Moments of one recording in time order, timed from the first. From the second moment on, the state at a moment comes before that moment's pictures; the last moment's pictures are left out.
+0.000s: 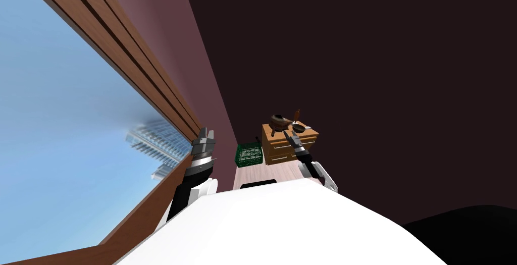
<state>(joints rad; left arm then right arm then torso) 0.53 0.04 -0.04 -2.30 0.08 -0.42 -0.14 0.31 -0.18 -0.18 -1.74 0.35 -0.59 0.64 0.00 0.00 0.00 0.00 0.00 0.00</state>
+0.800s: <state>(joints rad) 0.53 0.04 -0.04 -2.30 0.08 -0.42 -0.14 0.24 -0.18 -0.21 -1.55 0.45 -0.59 0.79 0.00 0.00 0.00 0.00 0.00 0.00</state>
